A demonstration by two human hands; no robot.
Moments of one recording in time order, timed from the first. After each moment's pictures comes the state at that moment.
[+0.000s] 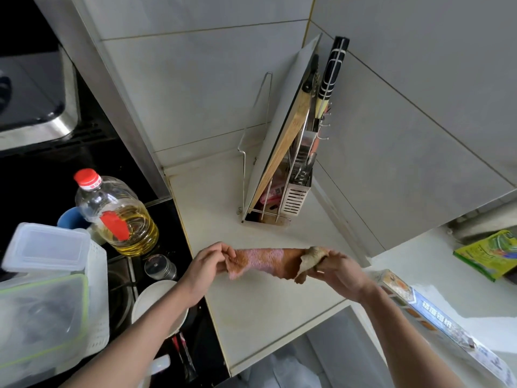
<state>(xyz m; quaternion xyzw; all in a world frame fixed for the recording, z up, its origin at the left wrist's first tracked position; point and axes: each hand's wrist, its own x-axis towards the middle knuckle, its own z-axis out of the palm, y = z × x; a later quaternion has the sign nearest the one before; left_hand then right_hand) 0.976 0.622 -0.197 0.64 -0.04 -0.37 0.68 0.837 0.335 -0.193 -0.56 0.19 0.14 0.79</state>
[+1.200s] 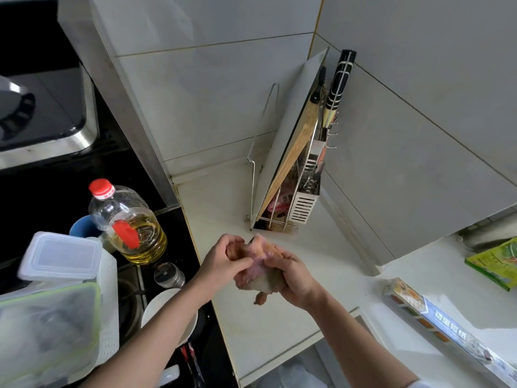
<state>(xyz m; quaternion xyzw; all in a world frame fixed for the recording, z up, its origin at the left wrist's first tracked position) 0.989 0.606 -0.174 0.77 -0.07 -0.33 0.54 0.898 0.442 -0.182 -0.45 0.19 0.13 0.86</state>
